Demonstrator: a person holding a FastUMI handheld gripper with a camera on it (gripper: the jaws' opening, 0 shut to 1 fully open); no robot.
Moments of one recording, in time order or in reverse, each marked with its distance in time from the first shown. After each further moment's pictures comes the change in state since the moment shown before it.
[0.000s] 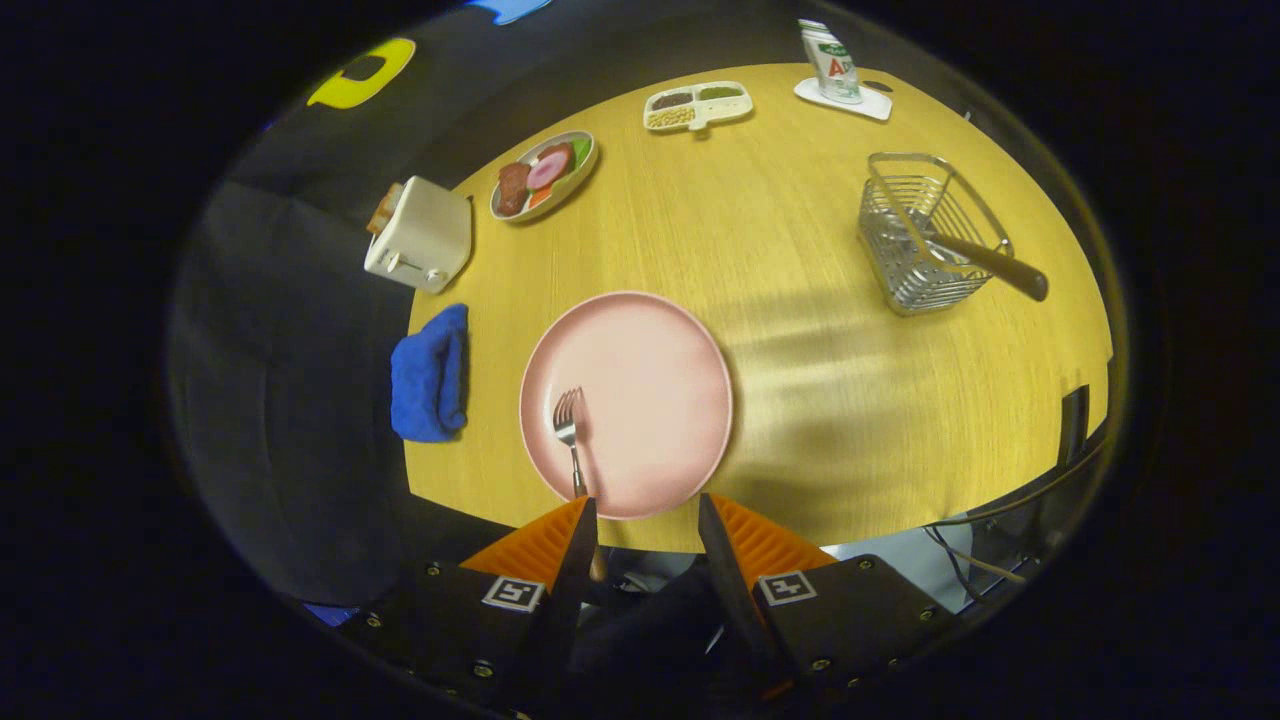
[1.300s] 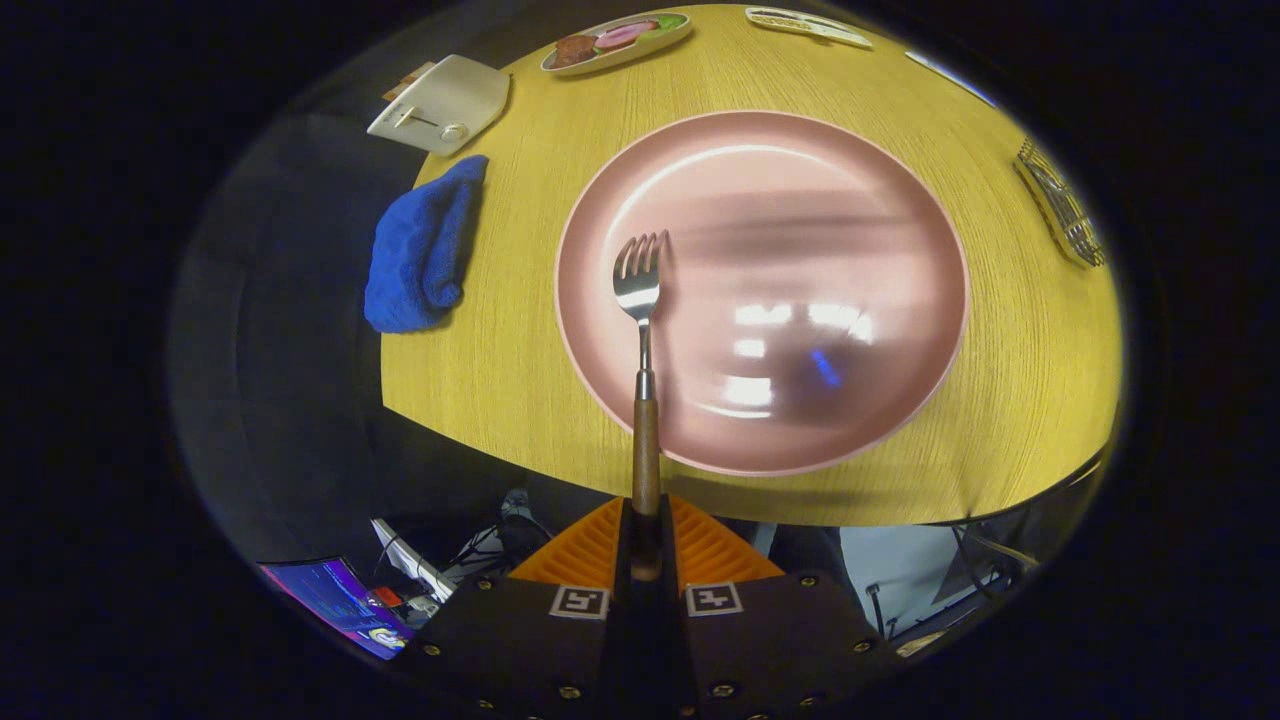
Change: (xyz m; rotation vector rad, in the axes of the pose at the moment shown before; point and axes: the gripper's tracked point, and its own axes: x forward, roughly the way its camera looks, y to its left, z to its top) arm 0.091 0.050 -0.066 -0.079 0.212 0.008
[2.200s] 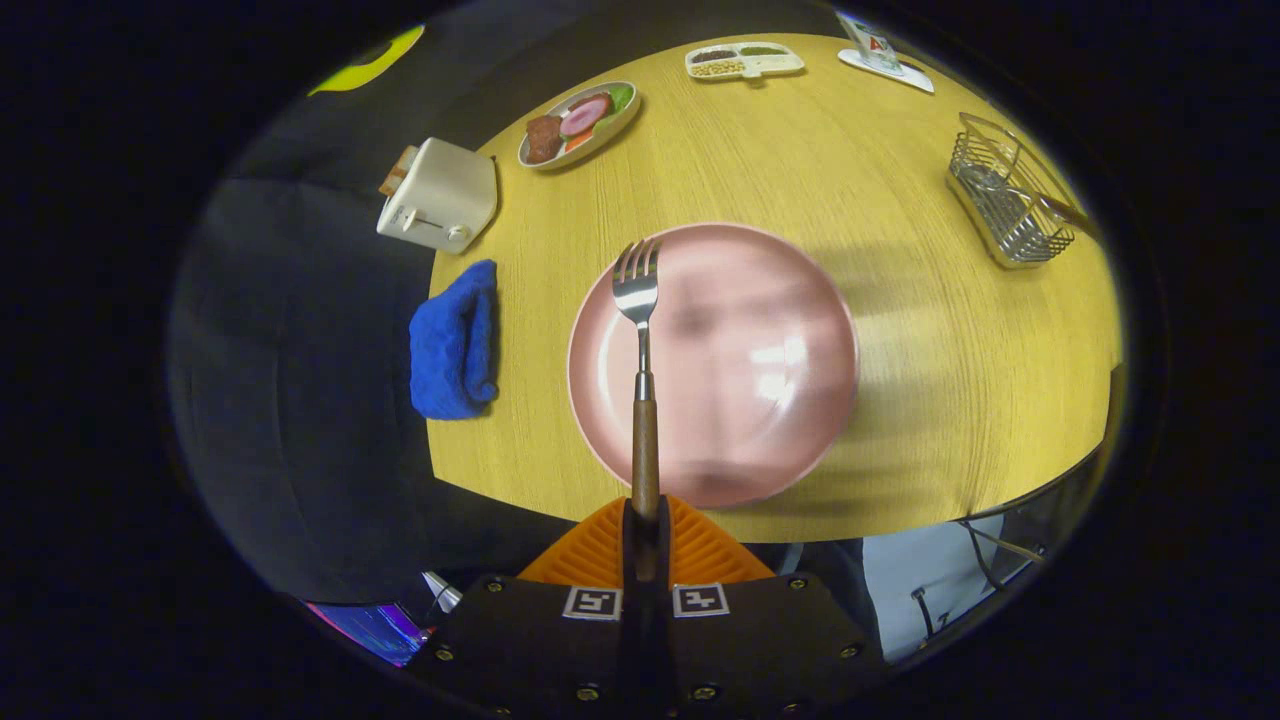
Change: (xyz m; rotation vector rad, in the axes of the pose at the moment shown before) arm -0.071 -0.014 0.051 0.125 -0.174 0.078
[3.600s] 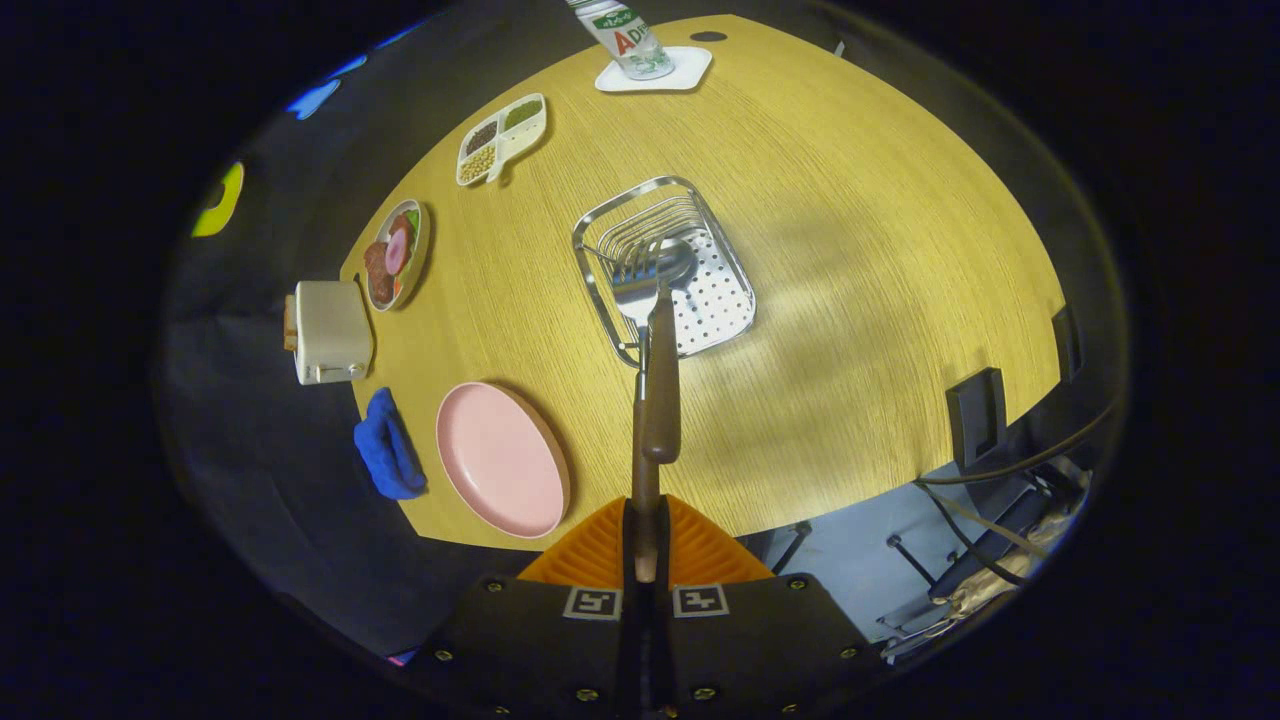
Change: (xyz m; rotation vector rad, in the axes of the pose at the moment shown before) arm -0.130 -0.175 0.077 0.294 0.060 -0.154
